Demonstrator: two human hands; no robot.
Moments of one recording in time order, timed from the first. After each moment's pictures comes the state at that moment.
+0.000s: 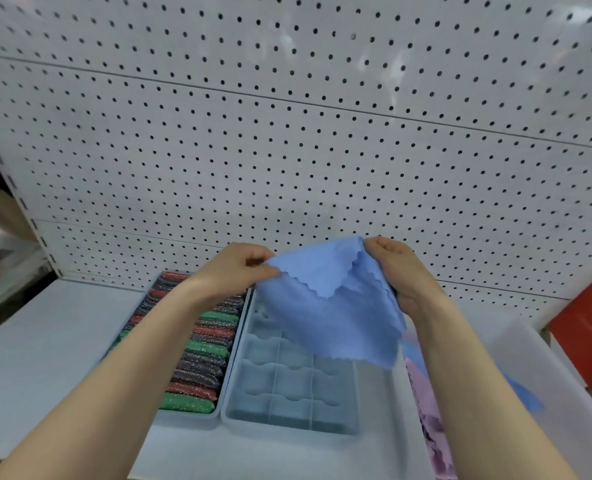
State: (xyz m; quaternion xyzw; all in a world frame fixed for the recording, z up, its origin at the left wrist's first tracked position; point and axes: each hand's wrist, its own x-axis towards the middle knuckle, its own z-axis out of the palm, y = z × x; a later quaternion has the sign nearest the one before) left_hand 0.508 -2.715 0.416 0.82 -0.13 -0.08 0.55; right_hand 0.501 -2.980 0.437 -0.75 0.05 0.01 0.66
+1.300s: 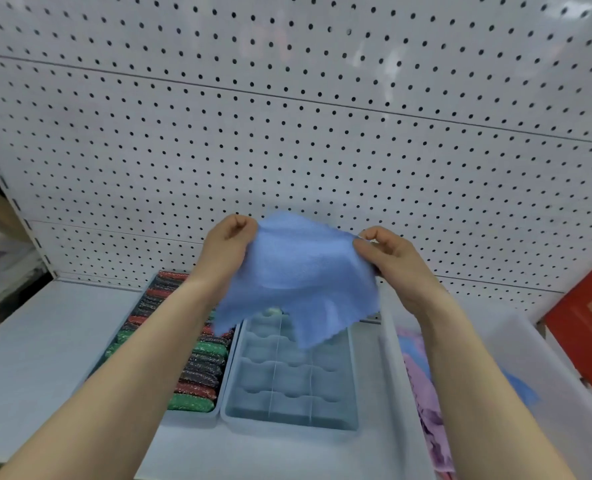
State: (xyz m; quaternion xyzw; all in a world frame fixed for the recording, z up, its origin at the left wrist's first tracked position) left_hand 0.526 -2.724 0.411 0.69 -0.02 0.07 0.72; right_hand 0.496 -2.989 0.434 -0.80 -0.04 -0.02 0.60
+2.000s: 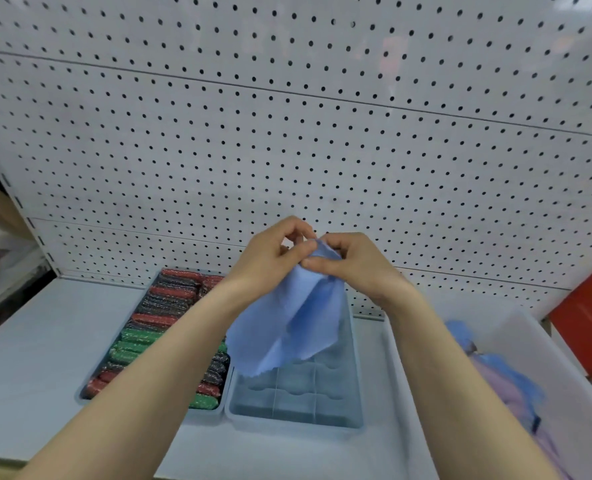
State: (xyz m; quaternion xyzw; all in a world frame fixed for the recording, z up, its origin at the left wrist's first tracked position) left_hand 0.507 -2.759 0.422 0.79 -0.21 0.06 0.57; right_hand 0.502 -2.938 0.434 -0.83 -0.16 0.05 0.54
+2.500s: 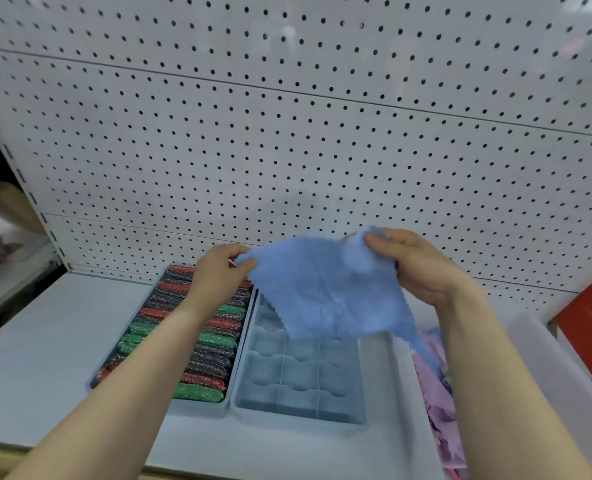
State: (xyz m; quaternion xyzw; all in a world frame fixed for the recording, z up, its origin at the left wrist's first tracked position) left_hand 0.509 -2.695 0.371 0.84 -0.02 0.09 0.54; right_hand 0.492 -2.996 0.451 -0.74 -0.12 0.14 0.65
